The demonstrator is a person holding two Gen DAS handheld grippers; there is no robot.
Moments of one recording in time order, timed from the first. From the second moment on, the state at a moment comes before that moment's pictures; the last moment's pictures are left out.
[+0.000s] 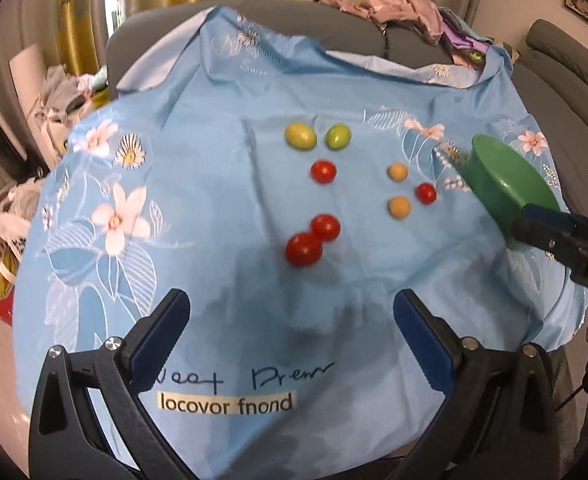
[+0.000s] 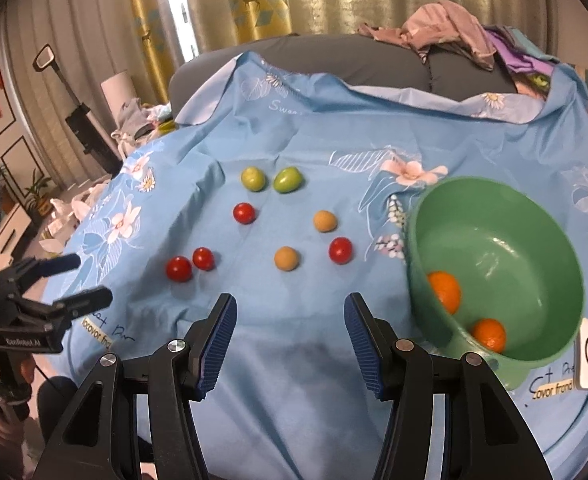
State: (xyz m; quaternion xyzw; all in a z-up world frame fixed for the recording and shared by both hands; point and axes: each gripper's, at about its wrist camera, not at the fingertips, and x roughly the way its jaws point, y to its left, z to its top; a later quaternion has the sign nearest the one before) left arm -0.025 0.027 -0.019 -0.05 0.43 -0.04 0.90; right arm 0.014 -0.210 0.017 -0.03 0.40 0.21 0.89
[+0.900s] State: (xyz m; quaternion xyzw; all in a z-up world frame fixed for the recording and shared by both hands) left arm 0.099 -0.067 -0.061 -0.04 0.48 -0.17 0.86; right arm 0.110 -0.189 -0.008 -0.06 0.44 0.23 0.87
